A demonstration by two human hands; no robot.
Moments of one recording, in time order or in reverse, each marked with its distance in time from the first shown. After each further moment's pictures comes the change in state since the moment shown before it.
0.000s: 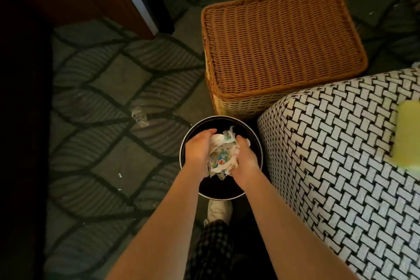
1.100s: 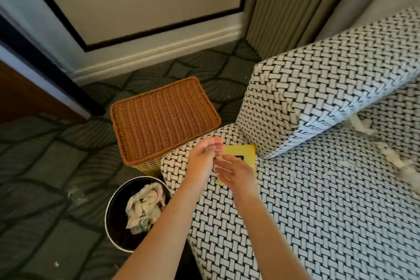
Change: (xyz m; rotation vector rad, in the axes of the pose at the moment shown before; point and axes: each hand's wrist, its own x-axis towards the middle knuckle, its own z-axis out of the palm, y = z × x) left_hand -0.232 0.041 0.188 0.219 -0.486 0.572; right_hand -0.185 -0.154 -0.173 0.029 0.032 -0.504
